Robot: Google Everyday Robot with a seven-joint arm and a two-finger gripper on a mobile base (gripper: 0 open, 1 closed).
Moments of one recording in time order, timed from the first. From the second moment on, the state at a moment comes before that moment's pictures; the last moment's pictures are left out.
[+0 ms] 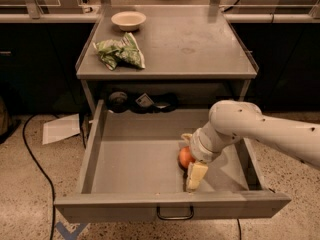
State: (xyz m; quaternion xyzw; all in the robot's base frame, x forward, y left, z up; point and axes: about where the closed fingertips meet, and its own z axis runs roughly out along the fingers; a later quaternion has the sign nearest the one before) arm 0.519 -0.095 0.604 -0.70 0.68 0.10 0.18
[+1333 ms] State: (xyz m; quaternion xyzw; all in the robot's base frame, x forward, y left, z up) arm 0.516 -0.083 0.616 -0.70 0.68 0.11 0.19
